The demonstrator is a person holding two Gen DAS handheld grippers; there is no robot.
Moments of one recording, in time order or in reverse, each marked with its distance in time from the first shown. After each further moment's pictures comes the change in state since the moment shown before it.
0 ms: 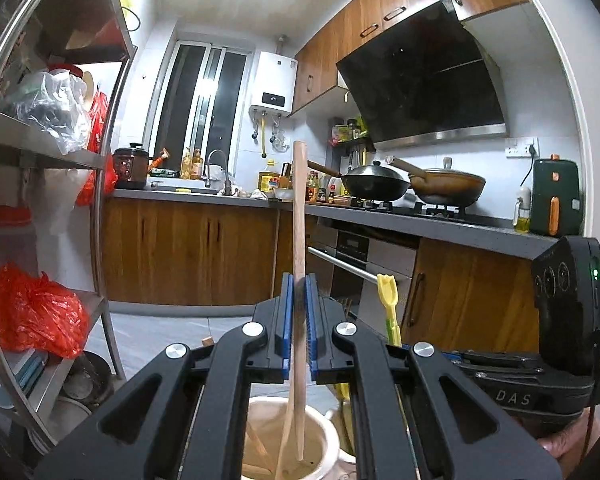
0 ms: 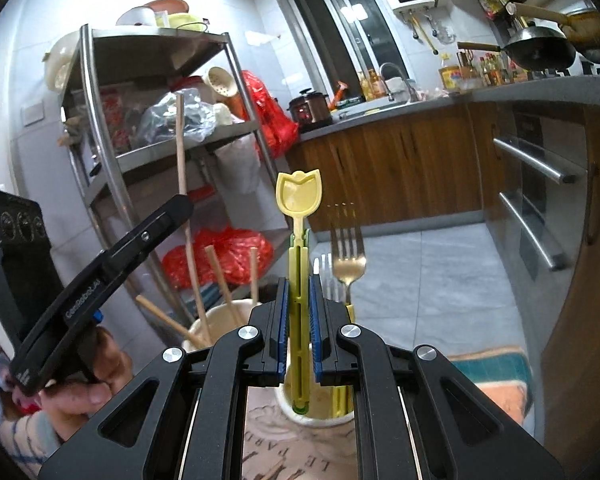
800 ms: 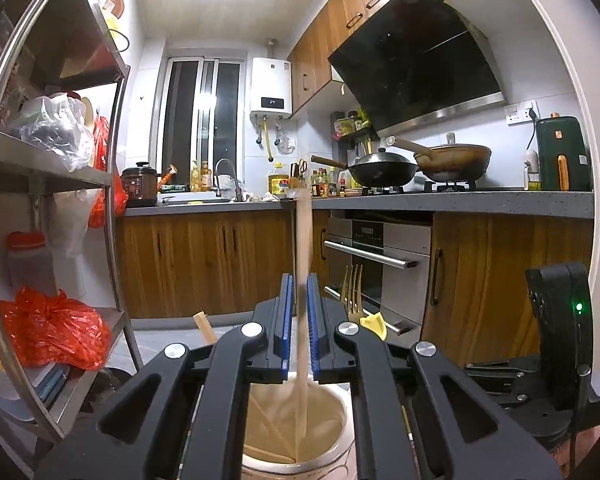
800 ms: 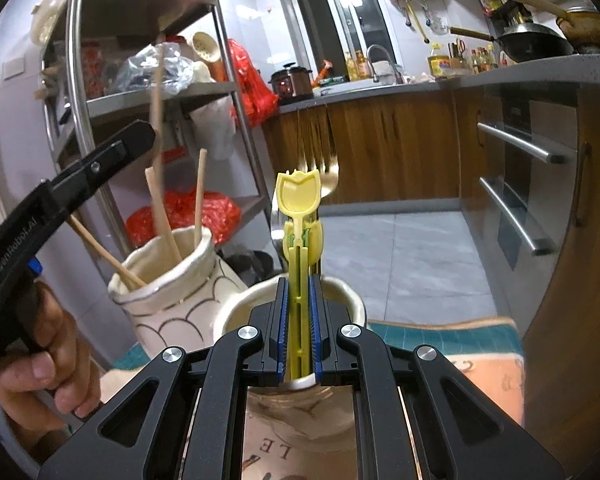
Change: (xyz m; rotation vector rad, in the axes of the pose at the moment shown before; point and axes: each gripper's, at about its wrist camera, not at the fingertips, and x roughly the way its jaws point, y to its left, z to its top) left arm -0.004 -0.016 -0.029 0.114 -0.011 0.067; right arm 0.030 -0.004 -0.048 -0.066 0.082 -0.117
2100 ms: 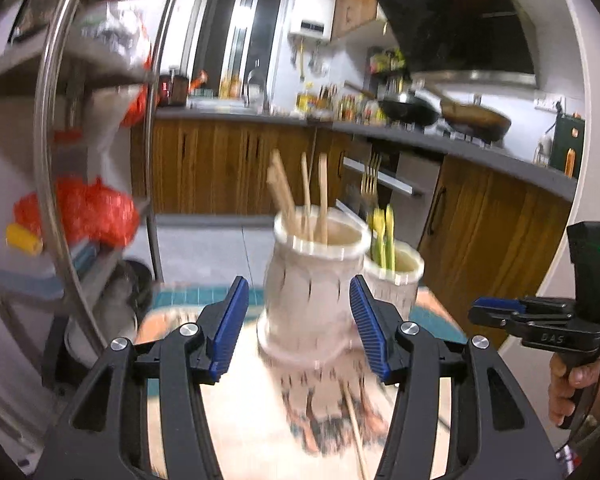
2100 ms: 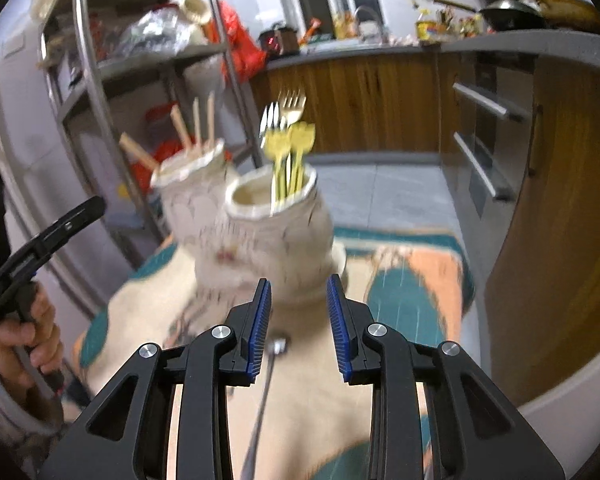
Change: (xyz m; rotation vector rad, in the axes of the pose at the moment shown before) left arm -0.093 0.034 -0.048 -0.180 0.356 0.031; right arm -0.090 0.000 -0.044 -0.008 0.209 -0.052
